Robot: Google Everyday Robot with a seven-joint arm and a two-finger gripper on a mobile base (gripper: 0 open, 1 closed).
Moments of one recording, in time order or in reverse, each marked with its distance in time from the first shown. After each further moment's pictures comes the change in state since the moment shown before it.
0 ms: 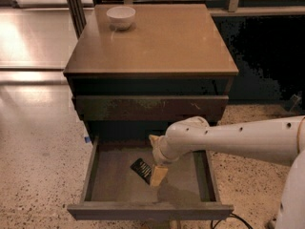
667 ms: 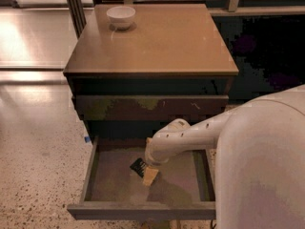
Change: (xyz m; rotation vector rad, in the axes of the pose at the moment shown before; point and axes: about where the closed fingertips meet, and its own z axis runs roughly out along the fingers) arm 0.005 -0.010 0.055 0.014 0.090 0.097
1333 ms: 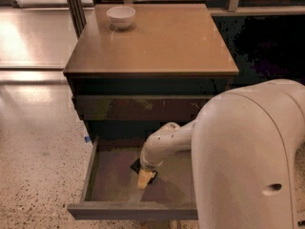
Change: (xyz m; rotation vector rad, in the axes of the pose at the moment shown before) arm -0.008 0.008 0.033 -0.038 0.016 0.068
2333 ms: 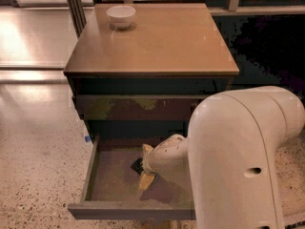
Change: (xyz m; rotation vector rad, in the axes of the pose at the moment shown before) arm 0.007 -0.007 0.036 0.088 -0.125 -0.079
